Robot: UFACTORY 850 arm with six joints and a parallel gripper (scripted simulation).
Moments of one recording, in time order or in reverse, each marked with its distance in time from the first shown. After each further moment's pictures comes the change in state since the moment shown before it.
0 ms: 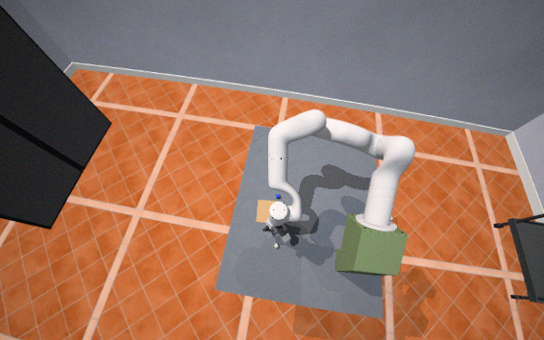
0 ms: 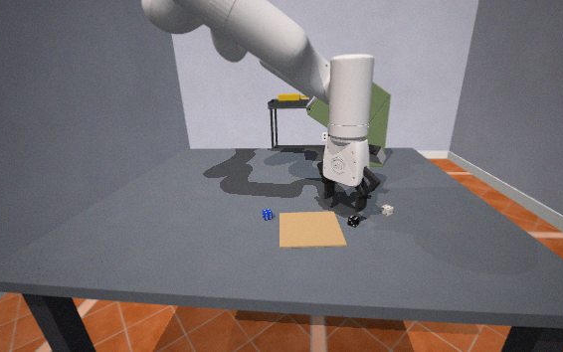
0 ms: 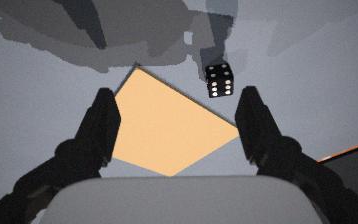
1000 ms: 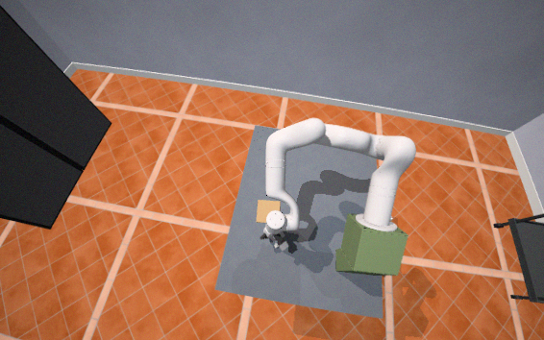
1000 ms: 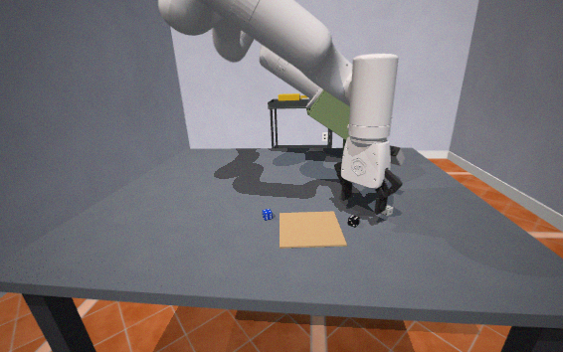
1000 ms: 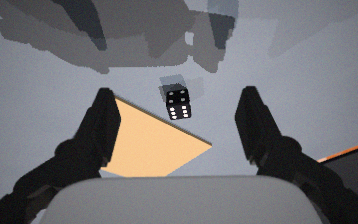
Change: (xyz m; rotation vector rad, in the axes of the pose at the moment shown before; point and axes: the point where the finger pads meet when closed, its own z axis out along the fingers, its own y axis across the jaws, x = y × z) arm 0.026 0.034 0.001 0.005 0.000 0.000
